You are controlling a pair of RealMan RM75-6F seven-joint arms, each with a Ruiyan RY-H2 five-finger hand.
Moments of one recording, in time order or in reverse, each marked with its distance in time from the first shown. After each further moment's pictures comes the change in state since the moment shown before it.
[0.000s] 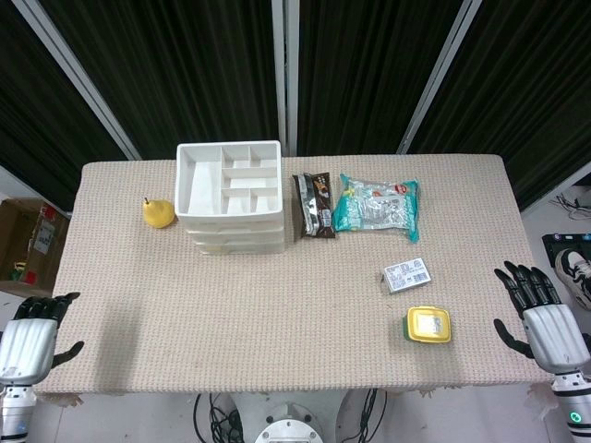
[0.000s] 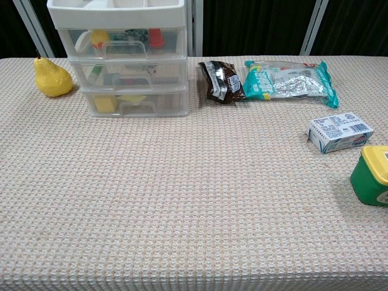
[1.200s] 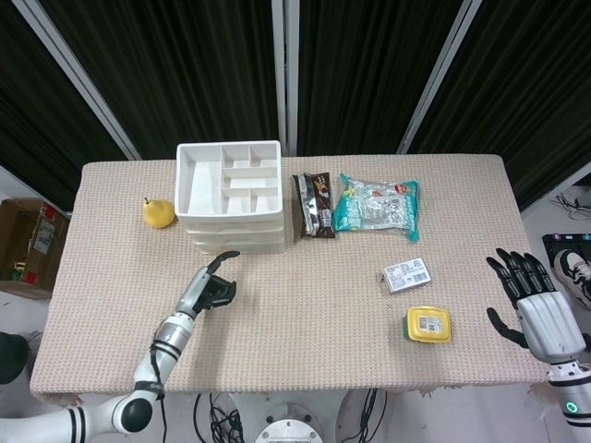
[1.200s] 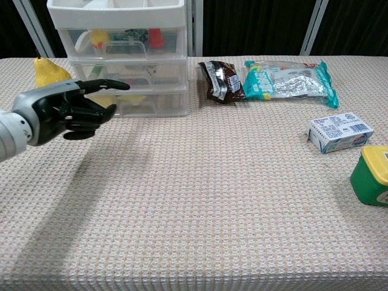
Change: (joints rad) left arm -0.428 -0.467 -0.323 -0.043 -0.500 -0.660 -0.638; right arm 0.040 0.044 0.022 -0.083 -0.025 -0.003 -0.038
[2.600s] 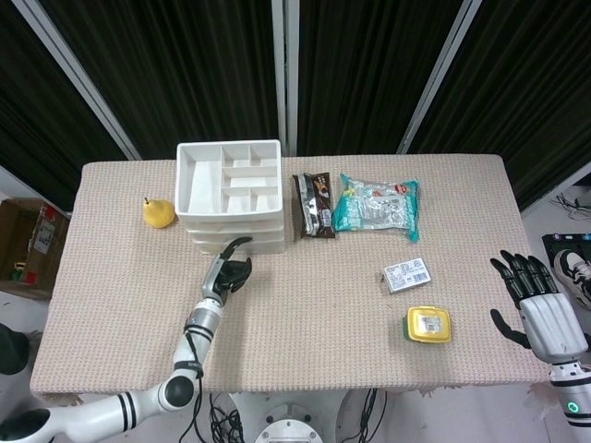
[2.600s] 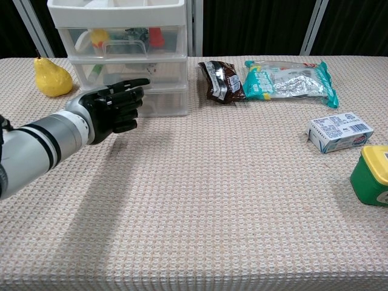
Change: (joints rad) left arm -0.048 -0.259 -0.176 0.203 -0.111 -0.021 -0.285; right arm -0.005 -0.001 -0.005 0.007 0.028 -0.015 -0.002
